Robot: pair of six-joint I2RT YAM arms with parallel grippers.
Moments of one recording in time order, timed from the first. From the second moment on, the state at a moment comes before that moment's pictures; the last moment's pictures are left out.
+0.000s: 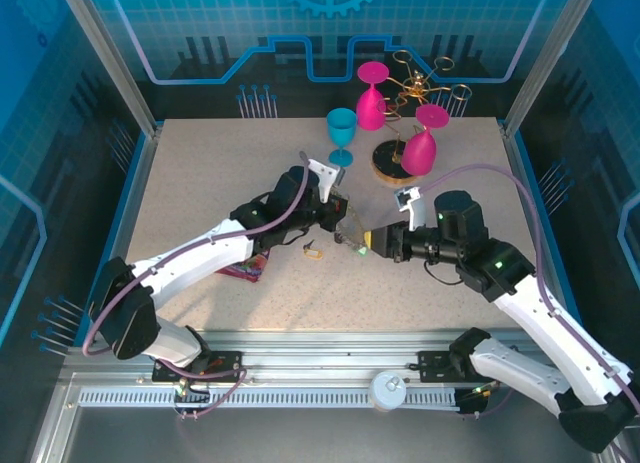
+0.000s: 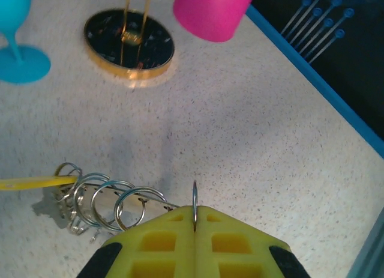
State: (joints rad) left arm -0.73 1.47 1.17 -0.23 0.06 -0.41; right arm 0.59 0.86 0.95 -0.59 -0.43 0.53
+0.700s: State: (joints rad) left arm -0.74 1.44 1.17 -0.25 0.05 -0.99; right arm 0.62 0.97 0.73 -0.18 -0.29 0.75
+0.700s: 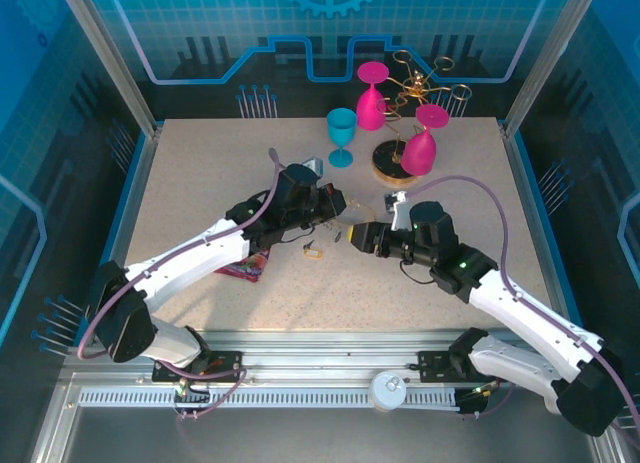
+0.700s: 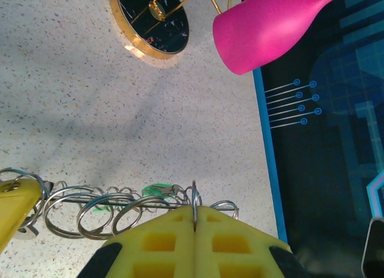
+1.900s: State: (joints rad) left arm -0.74 1.40 1.11 -0.18 0.10 -1.03; right arm 0.52 1.10 0.68 0.14 -0.29 0.90
